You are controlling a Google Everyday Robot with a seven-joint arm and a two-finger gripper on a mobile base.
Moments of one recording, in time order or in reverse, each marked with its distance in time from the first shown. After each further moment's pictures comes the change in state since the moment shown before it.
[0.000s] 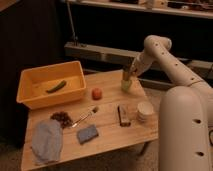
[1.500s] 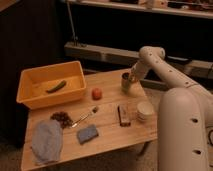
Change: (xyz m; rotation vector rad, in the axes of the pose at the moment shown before) arm -0.010 0.012 0.056 -0.036 0.005 0.081
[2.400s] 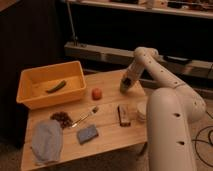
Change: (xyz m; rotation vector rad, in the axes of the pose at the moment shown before) arm -0.006 -0.015 0.030 -0.013 -0.061 -0.015
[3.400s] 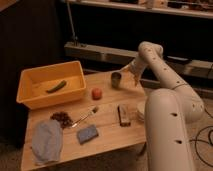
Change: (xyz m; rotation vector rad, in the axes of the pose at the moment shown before) arm 0.009 -0.011 -0.024 0.055 -0.032 -0.020
